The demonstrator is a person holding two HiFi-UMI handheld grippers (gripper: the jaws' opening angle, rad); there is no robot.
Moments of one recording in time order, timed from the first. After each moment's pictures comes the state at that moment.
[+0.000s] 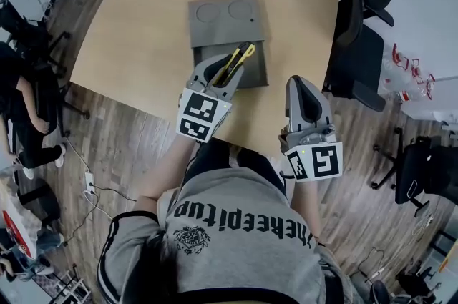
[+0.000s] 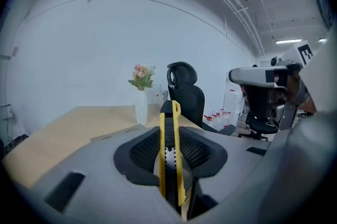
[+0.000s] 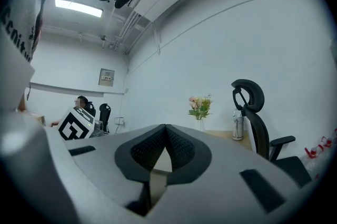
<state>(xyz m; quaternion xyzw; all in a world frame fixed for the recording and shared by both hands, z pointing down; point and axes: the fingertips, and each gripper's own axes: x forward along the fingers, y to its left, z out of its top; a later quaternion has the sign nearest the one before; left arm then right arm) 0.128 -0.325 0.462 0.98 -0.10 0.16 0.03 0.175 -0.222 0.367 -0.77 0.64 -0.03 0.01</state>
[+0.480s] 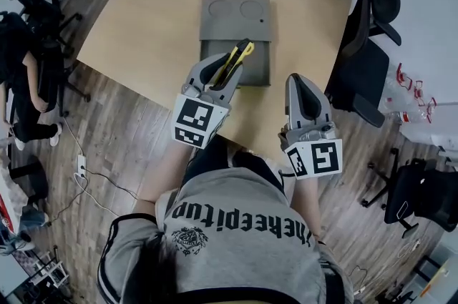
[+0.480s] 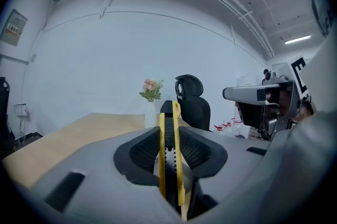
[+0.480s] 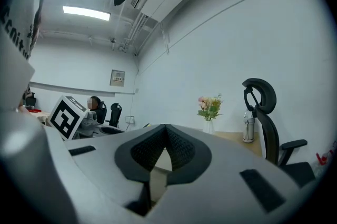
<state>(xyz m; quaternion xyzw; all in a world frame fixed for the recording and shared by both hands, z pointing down) 0.097 -0.315 0.423 0.98 -0.17 0.10 0.03 0.167 -0.224 0.361 -0.73 0.68 -0.02 0.00</state>
